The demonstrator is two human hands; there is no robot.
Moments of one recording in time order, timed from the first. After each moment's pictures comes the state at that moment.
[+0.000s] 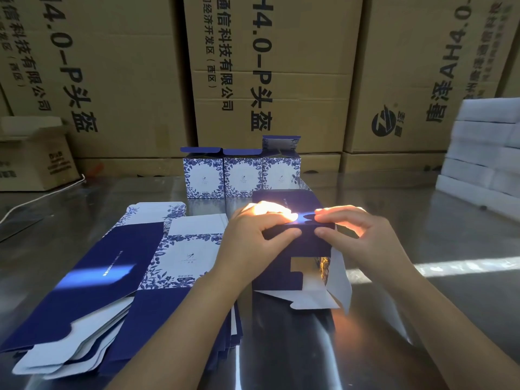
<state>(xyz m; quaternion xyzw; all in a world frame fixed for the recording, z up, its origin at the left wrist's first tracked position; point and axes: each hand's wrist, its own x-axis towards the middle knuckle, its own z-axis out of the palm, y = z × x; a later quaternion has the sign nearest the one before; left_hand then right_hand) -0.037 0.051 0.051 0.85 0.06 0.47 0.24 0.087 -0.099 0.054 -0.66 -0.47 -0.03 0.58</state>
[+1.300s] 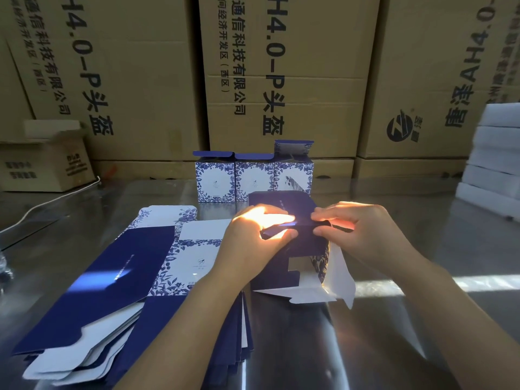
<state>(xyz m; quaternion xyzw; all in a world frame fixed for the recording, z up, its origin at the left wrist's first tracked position) -0.040 0.071 0.056 0.86 0.12 0.42 0.25 0.098 -0.075 0.076 -0.73 -0.54 -0.10 0.41</state>
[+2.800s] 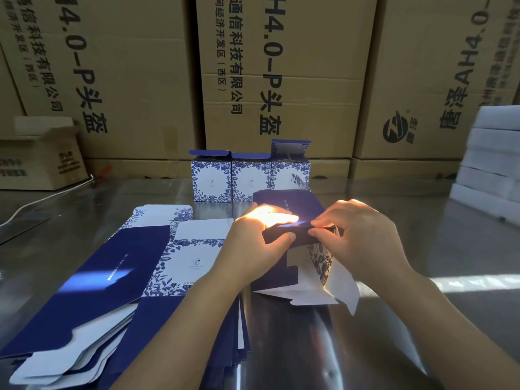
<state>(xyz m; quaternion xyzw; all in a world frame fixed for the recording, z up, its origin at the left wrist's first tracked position) -0.041 0.066 0.057 0.88 0.11 0.37 0.29 0.079 -0.072 0.067 -0.74 -0.50 -0.35 0.30</state>
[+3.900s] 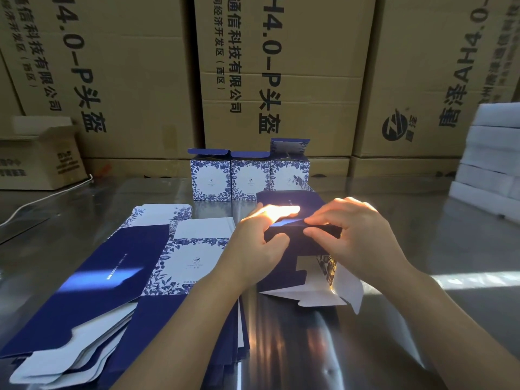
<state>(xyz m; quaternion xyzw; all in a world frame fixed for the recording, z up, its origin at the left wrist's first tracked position) -0.043 0.059 0.055 0.86 0.10 0.33 0.36 0.081 -0.073 0.068 -0.72 -0.54 -0.28 0.33</state>
